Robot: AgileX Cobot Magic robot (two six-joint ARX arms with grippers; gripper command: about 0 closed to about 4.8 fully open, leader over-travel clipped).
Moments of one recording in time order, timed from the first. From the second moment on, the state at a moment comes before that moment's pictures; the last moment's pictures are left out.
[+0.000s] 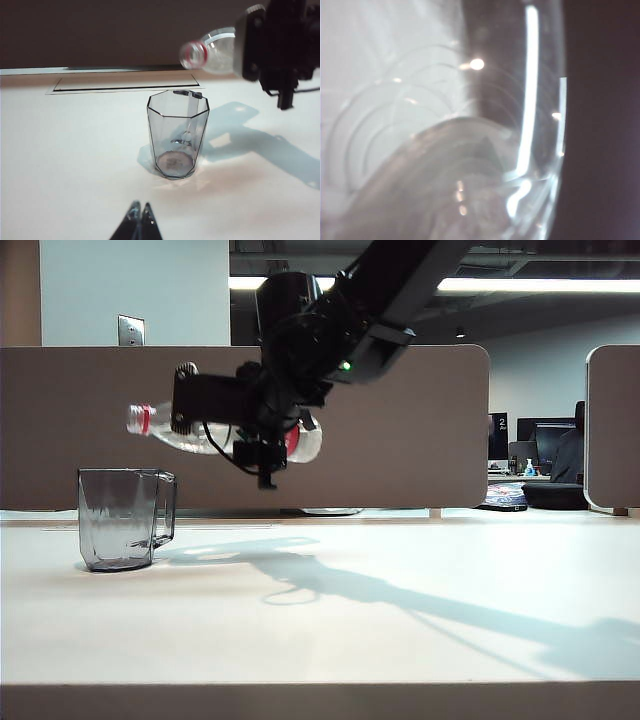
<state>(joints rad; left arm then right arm) -0.14 0.00 0.00 -0.03 0.00 0.01 0.66 2.26 1.71 0.38 0.26 -1.45</state>
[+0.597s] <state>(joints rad) -0.14 0.00 0.00 -0.03 0.00 0.01 0.67 2.26 1.72 0.31 0.28 -1.47</state>
